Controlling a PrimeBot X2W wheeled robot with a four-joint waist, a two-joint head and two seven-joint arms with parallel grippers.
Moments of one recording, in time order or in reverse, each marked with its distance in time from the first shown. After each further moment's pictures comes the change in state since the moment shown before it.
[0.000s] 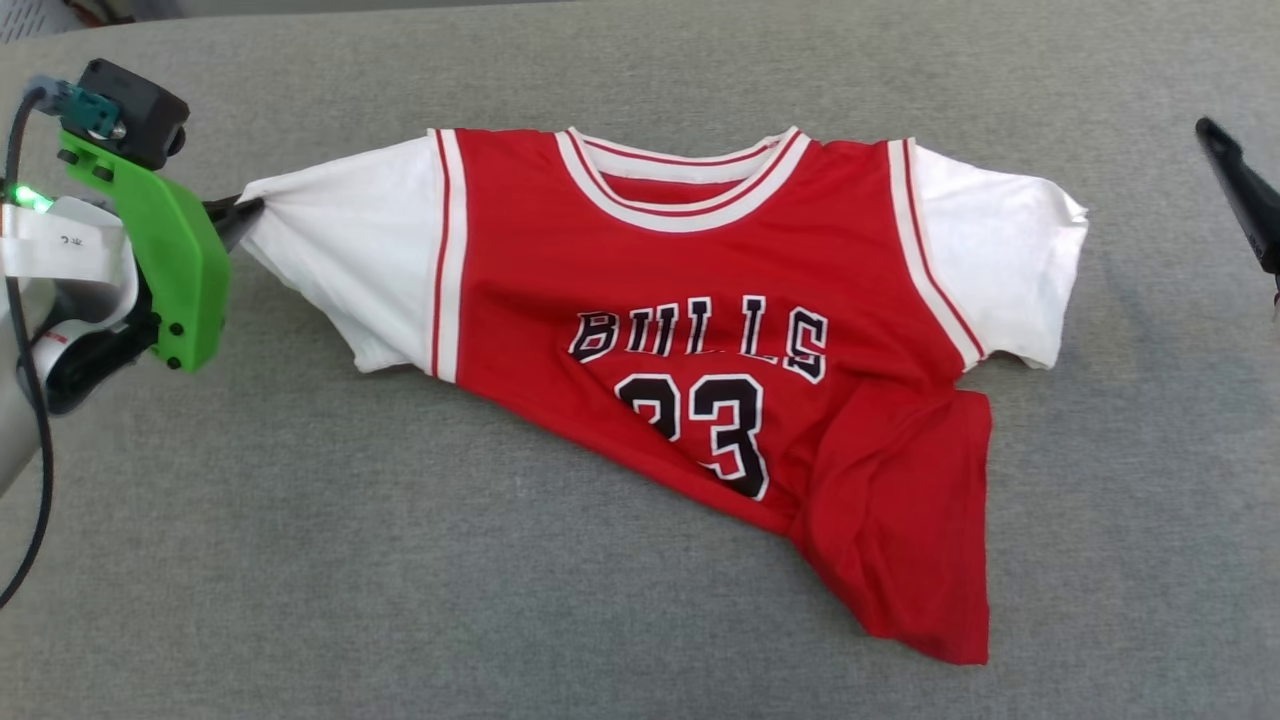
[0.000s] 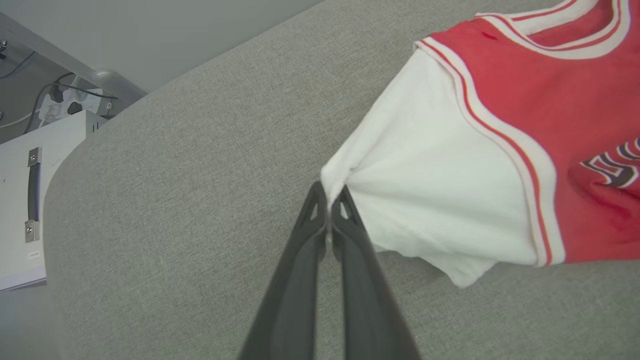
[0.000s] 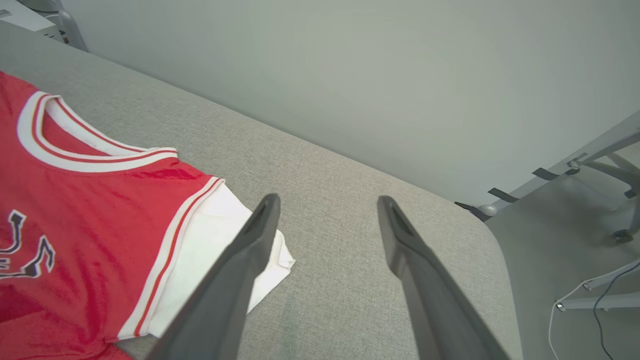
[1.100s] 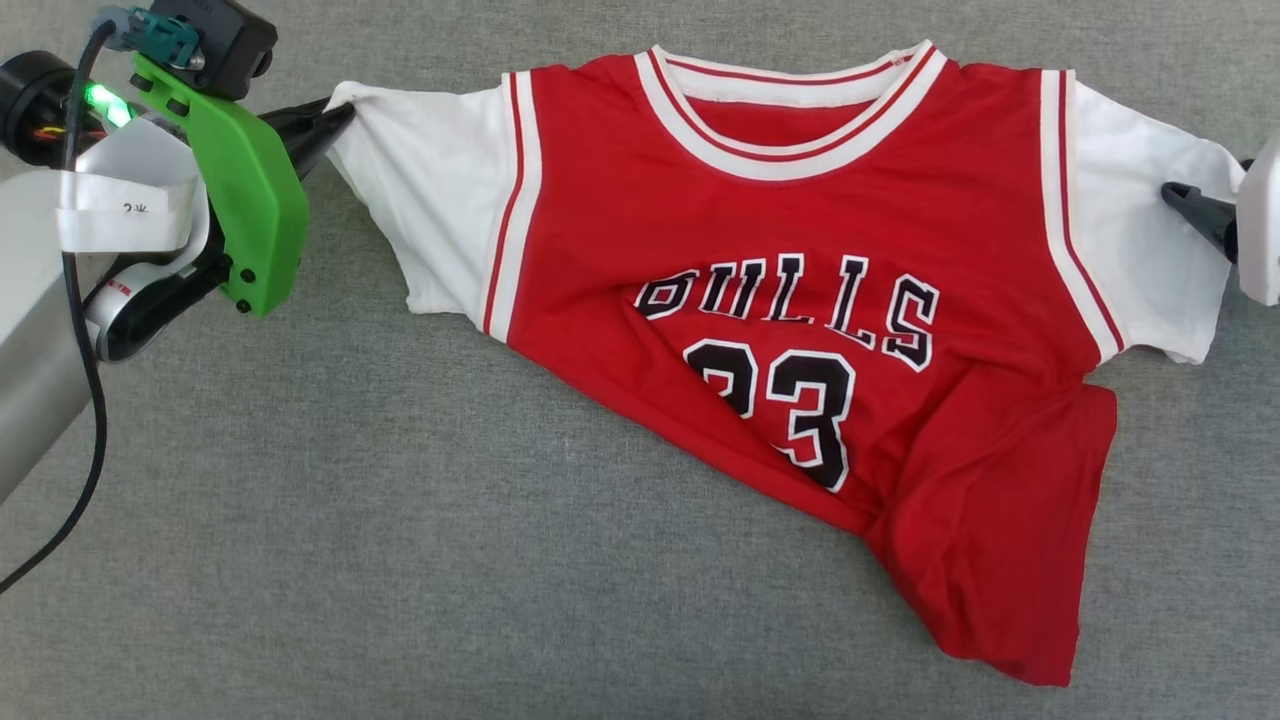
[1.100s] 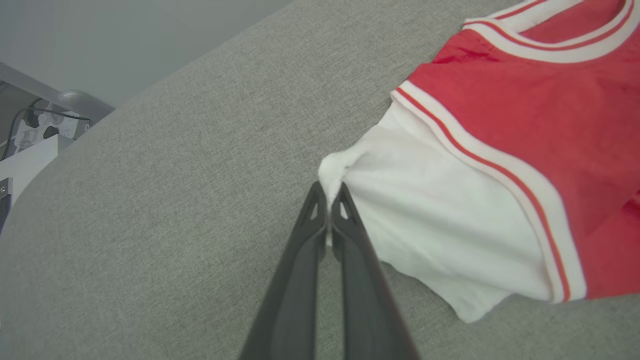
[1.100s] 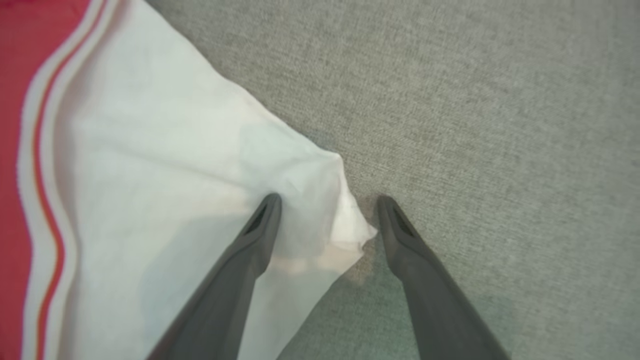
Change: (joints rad) left arm -0.091 -0.045 0.003 -0.131 0.083 0.023 -0.051; right arm -0.362 0.021 0.403 0.566 0.256 0.000 0.287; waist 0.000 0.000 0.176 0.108
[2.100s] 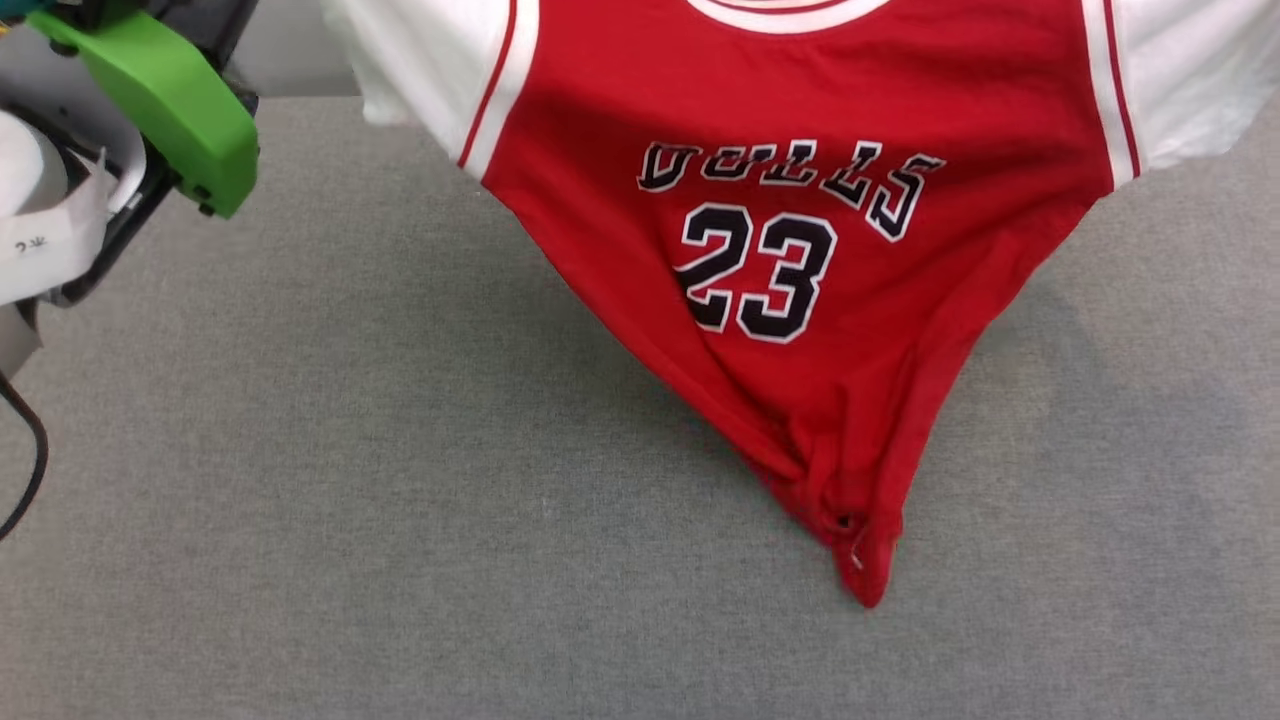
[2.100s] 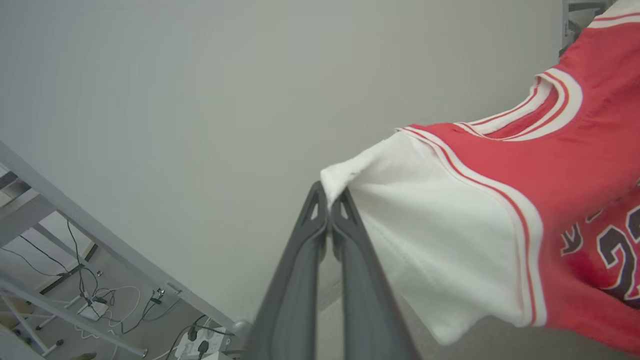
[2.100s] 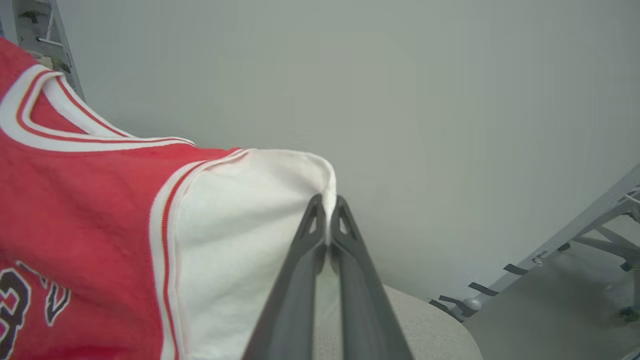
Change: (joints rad) left arm -0.054 0.049 0.080 -0.114 0.165 0.128 -0.299; right arm -0.019 -0.126 -0.052 -0.216 -0.012 0.000 -0.584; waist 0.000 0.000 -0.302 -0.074
